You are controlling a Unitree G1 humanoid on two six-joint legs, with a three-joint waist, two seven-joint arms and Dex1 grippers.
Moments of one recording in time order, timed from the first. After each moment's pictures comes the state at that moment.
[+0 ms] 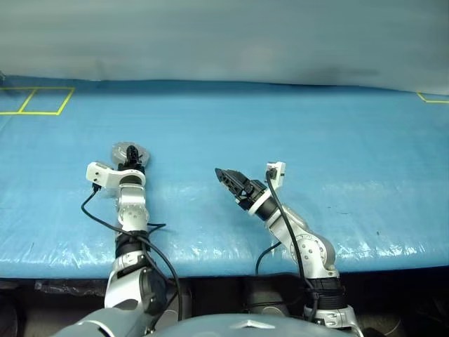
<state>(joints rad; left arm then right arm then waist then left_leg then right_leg) -0.54 0.01 0.56 0.55 -0.79 0.02 0.05 -0.11 0.00 0.05 -0.15 0.74 0.57 0.41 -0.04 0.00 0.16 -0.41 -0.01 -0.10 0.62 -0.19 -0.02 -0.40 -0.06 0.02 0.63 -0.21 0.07</state>
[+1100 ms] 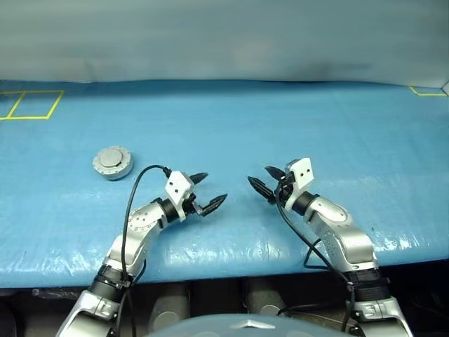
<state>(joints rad) -0.16 0.39 -0.27 0.05 -0.28 0.05 -0.69 -0.14 -0.38 0.06 -0.09 0.34 0.36 0.57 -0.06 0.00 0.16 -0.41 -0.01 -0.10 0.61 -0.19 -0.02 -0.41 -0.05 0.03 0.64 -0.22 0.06</state>
